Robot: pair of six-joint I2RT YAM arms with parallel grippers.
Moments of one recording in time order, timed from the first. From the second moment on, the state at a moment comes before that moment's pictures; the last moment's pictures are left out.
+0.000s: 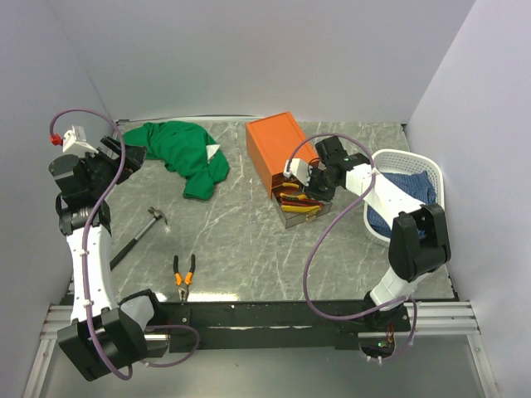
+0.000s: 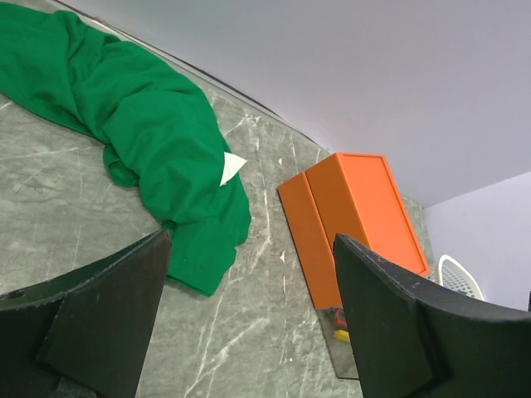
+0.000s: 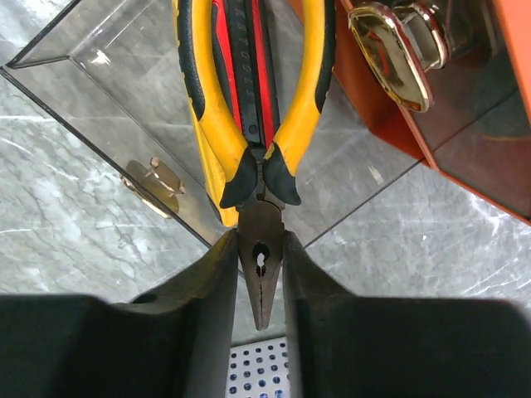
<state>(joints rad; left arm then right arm) 0.38 1.00 0.93 -0.09 0.52 -0.60 0.36 1.64 1.28 -0.75 -0.21 -0.93</state>
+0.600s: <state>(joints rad) 0.38 1.01 0.98 -0.23 0.50 -0.56 0.65 1.46 1.34 -0.77 -0.40 -0.78</state>
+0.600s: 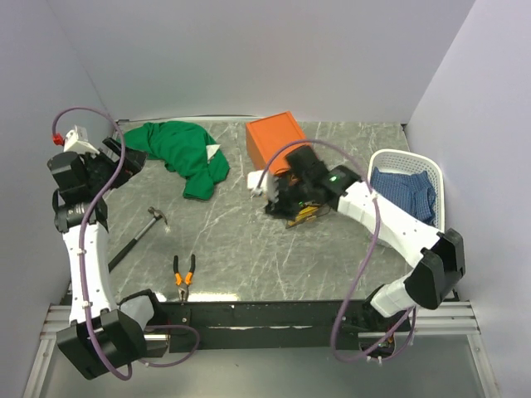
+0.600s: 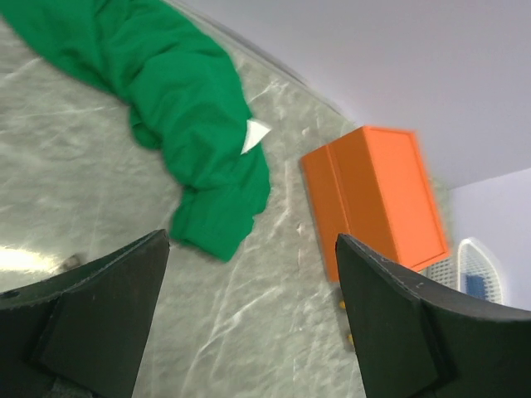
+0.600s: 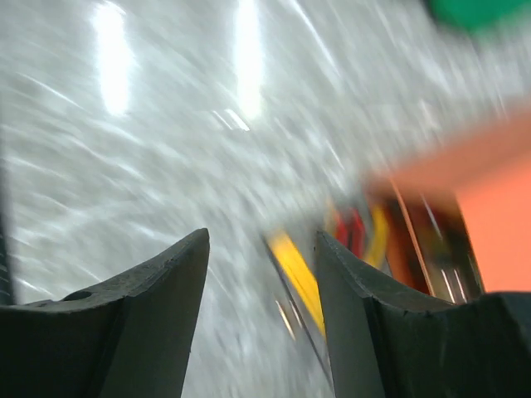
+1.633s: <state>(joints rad) 0.47 0.83 1.09 -0.63 0.43 -0.37 1.22 2.28 1.84 -0.52 -0.61 -0.89</state>
